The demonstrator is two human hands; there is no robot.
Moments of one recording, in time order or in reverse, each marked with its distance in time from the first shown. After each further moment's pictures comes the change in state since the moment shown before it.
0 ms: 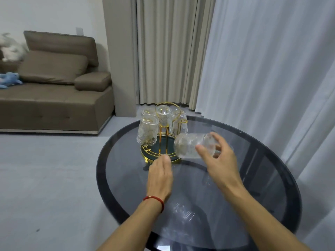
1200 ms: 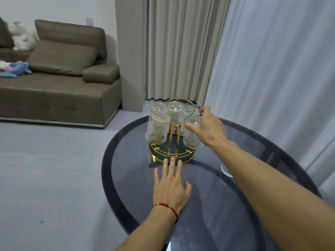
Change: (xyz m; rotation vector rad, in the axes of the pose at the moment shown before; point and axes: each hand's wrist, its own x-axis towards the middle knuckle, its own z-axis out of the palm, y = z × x) left_hand 0.014 -0.058 0.025 0.857 -0.249 0.122; right_hand 0.127 -0.010 0.078 -0.667 -0.156 -0.233
